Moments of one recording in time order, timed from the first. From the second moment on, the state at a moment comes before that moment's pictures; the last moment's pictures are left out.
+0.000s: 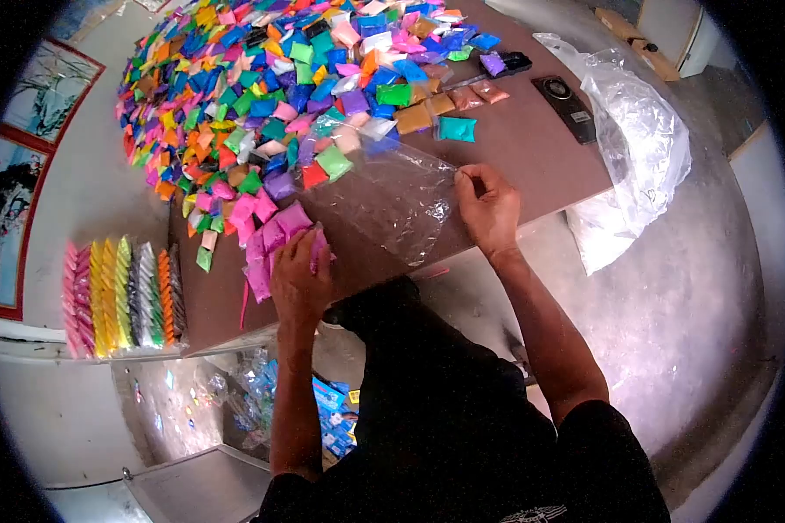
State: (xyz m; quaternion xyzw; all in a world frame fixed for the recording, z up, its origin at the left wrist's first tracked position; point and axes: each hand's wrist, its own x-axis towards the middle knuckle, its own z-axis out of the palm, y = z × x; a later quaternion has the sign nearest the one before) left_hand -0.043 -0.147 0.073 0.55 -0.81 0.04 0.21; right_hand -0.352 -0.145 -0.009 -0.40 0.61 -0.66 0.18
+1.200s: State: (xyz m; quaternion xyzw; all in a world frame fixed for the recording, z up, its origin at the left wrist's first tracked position) left_hand -0.140 -0.184 0.059 0.51 -0.57 -0.52 0.37; right_hand -0.341 -0.138 0.016 -0.47 0.68 -0.56 0.09
